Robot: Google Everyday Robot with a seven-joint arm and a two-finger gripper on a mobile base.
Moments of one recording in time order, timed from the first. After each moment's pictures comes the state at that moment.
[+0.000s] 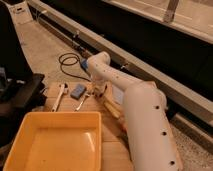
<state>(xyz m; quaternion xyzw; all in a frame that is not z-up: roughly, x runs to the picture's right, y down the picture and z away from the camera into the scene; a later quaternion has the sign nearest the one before) -0.039 0.008 0.965 -0.23 -0.19 -0.50 0.81</state>
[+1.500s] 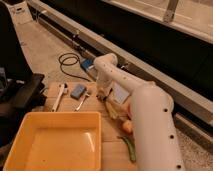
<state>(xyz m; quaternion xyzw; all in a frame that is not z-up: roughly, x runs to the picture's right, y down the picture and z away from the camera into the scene) -0.017 0.019 0.960 -0.26 -0.21 -0.45 0.83</state>
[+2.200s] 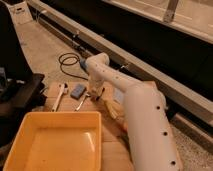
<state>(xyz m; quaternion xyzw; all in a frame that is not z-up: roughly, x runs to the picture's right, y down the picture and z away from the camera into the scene) -0.053 0.031 0.946 -0.26 -0.22 -0.47 0.81</state>
